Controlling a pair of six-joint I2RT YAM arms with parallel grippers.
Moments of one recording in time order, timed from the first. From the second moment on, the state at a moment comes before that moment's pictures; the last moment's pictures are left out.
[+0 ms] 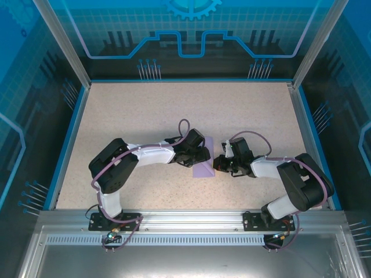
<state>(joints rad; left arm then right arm) -0.80 1.85 1.09 -0.23 0.10 -1.06 0.43 1.51 0.46 0.11 -0.42 0.61</state>
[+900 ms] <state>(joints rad) -0.80 1.81 0.99 -0.08 0.09 -1.14 0.43 1.51 0.46 0.12 -0.42 0.62</state>
